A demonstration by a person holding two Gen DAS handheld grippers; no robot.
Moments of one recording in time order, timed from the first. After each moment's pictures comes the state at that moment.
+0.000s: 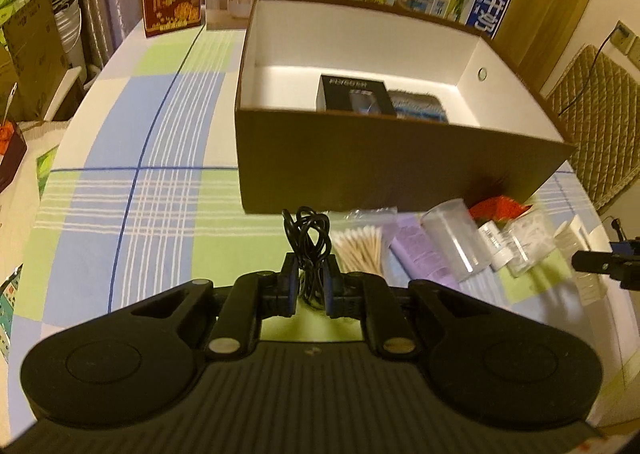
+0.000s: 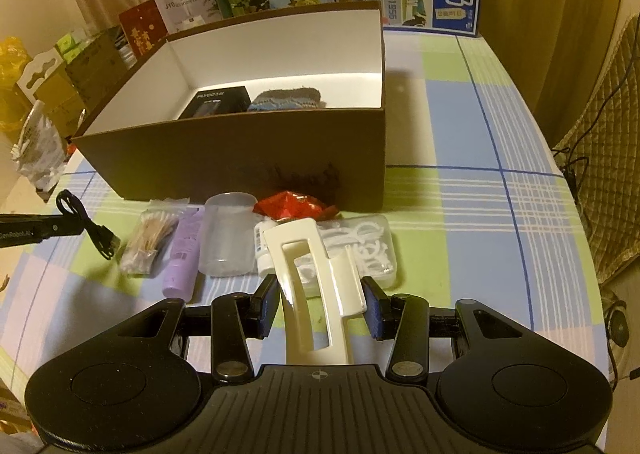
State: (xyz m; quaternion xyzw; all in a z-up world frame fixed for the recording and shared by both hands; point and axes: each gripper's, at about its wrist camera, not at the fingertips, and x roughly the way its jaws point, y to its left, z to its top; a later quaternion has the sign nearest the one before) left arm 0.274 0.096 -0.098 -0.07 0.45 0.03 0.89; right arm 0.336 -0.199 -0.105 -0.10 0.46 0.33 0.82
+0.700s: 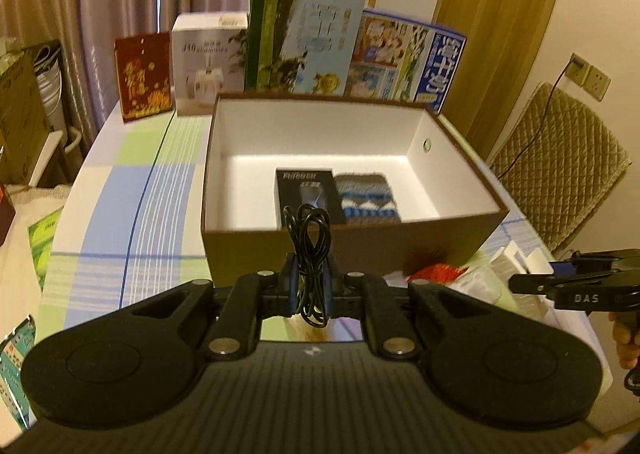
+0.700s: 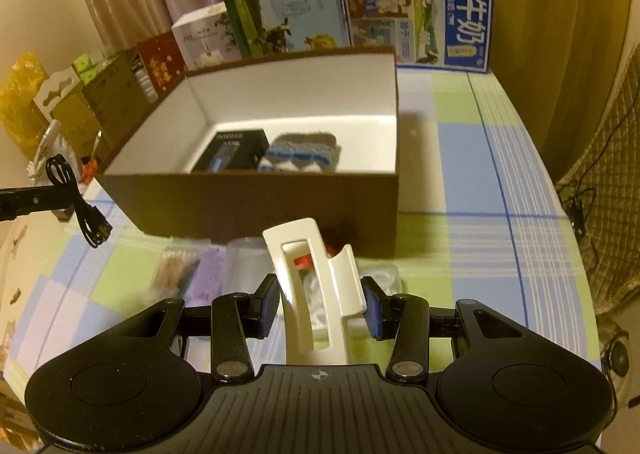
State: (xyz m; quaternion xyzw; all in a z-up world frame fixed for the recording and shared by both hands) left arm 0.272 0.077 -0.020 -0.06 0.37 -0.01 0.93; right arm 0.345 -0.189 -0.075 -0.08 0.43 0.36 0.83
